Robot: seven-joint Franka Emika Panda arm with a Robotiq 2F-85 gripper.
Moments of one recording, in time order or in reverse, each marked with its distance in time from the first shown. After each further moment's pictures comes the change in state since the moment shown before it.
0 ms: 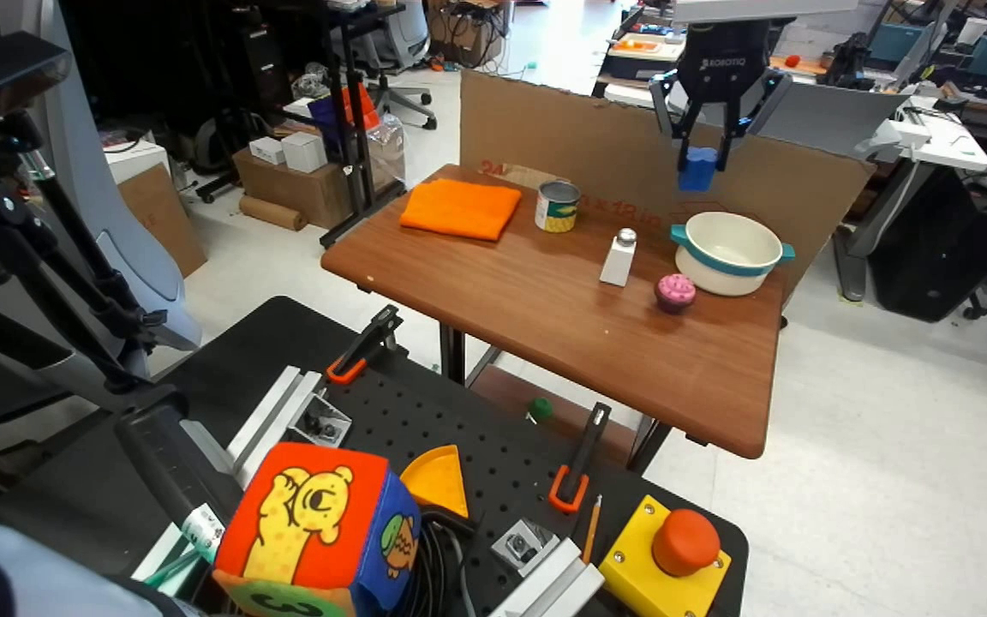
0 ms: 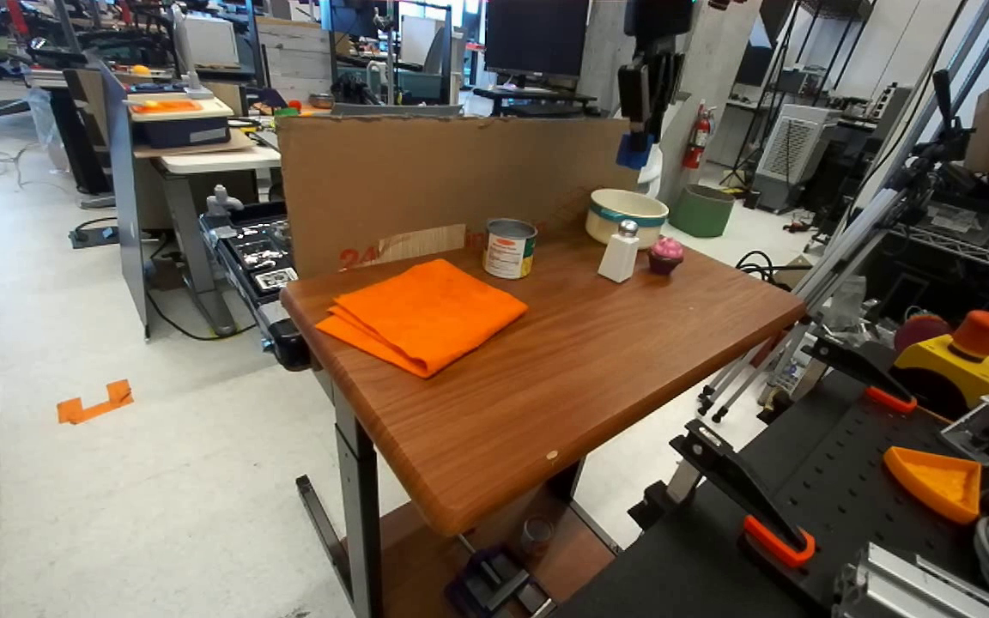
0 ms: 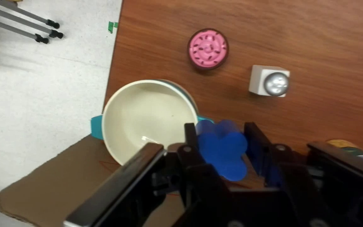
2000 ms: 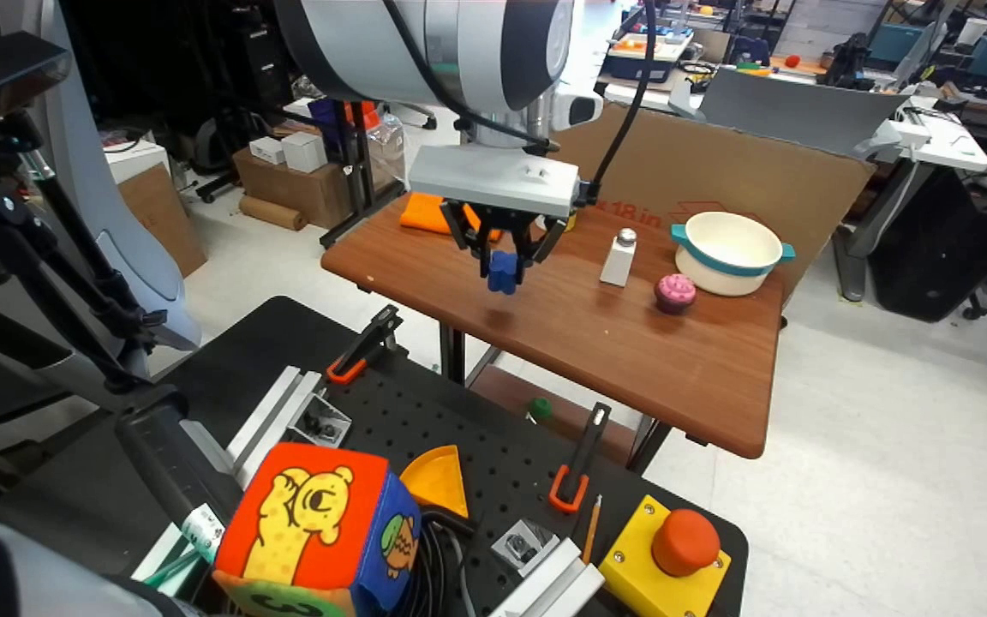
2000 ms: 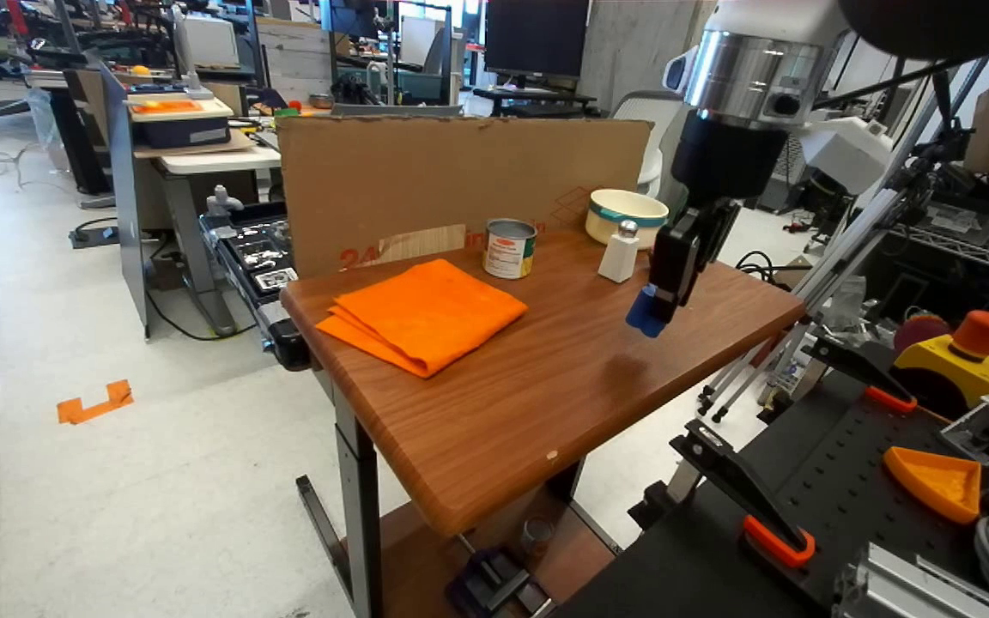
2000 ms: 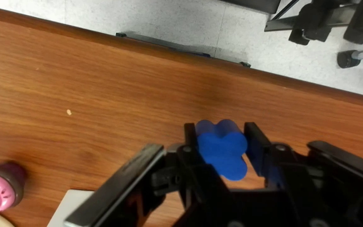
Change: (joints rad) arm 0.115 -0.270 0.081 -0.817 0.067 0.627 0.222
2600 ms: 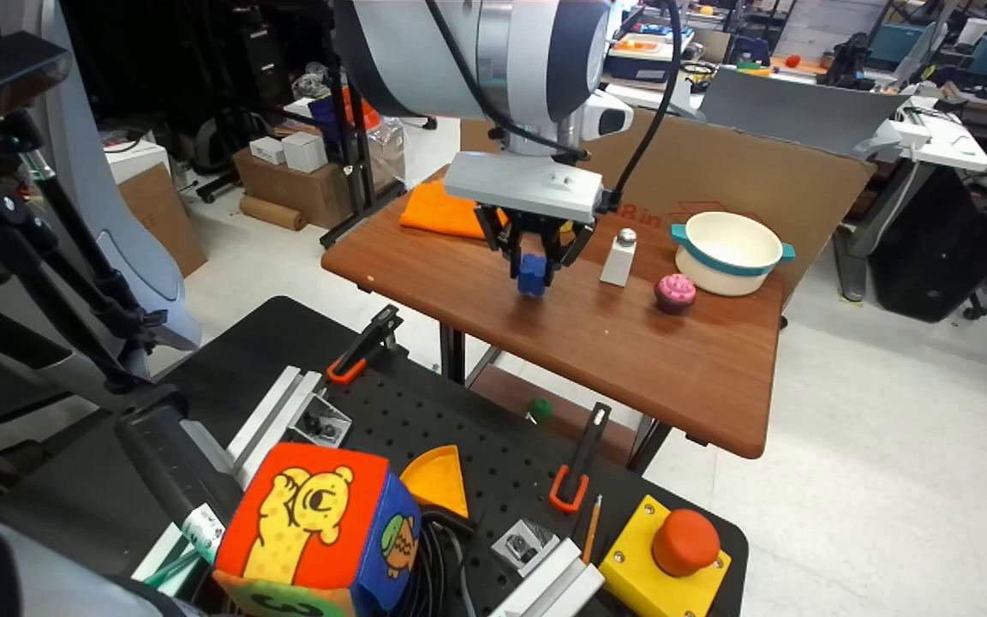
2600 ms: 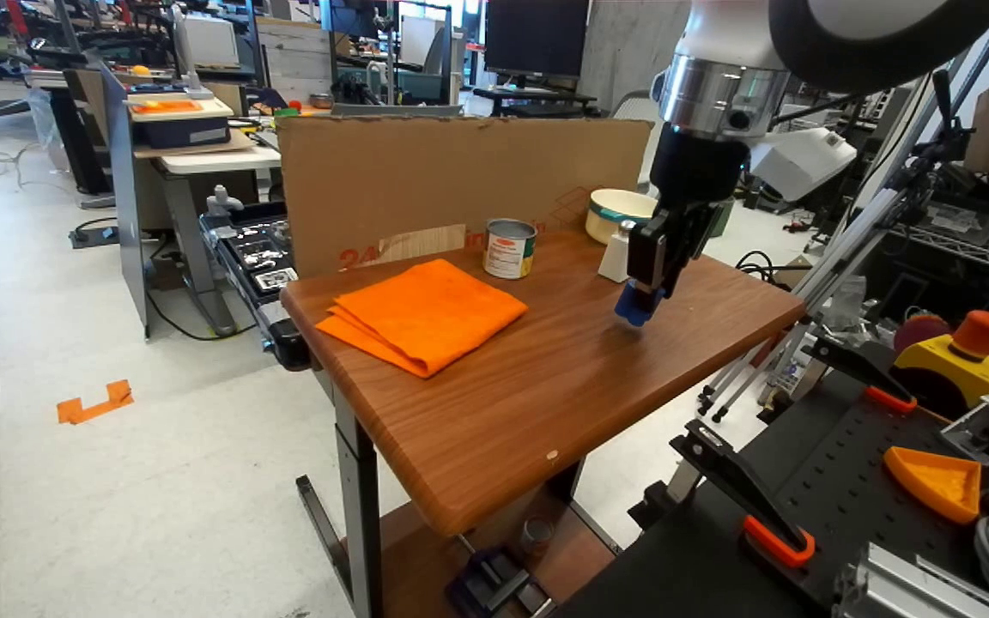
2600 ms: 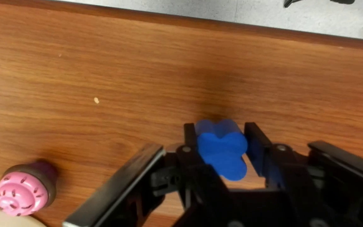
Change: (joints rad) arm 0.021 0.103 -0.069 0.109 -0.043 -0.002 0.097
